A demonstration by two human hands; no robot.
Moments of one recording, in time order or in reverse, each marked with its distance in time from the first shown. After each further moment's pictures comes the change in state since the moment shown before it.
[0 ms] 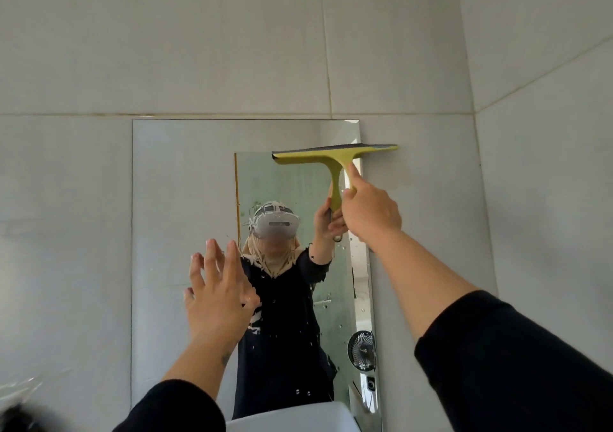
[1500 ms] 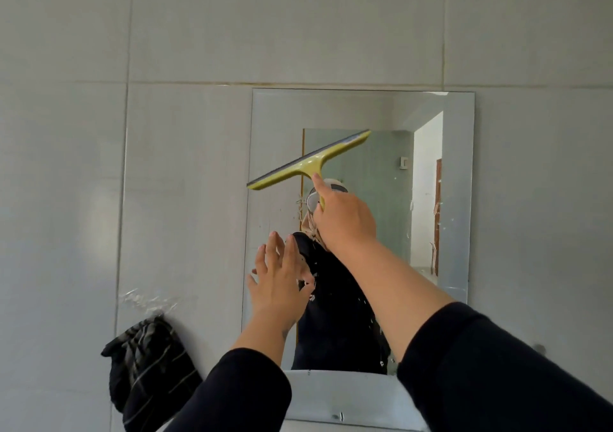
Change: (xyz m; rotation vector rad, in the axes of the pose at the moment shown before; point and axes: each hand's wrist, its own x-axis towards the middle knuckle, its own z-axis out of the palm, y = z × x) left_hand -0.033 -0.068 -0.025 0.014 -0.224 -0.083; right_hand -0.086 -0.115 0.113 -0.106 -0.137 -0.446
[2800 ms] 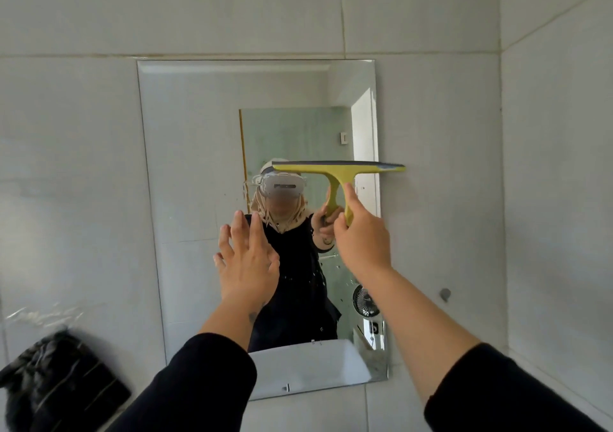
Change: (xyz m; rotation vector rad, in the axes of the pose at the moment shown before) left_hand 0.004 0.068 0.040 -0.040 0.108 0.115; right_hand -0.080 0.126 -0.029 0.225 0.135 0.413
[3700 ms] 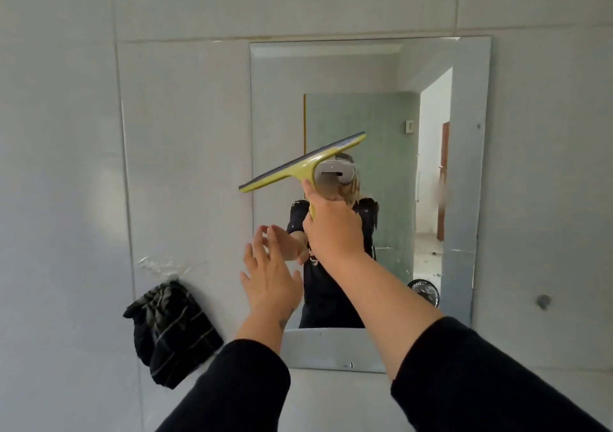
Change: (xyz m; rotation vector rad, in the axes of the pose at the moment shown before) left_hand -0.043 -0.092 -0.025 0.037 -0.084 -0.296; right_hand -0.047 -0.120 0.094 -0.162 -0.177 -0.355
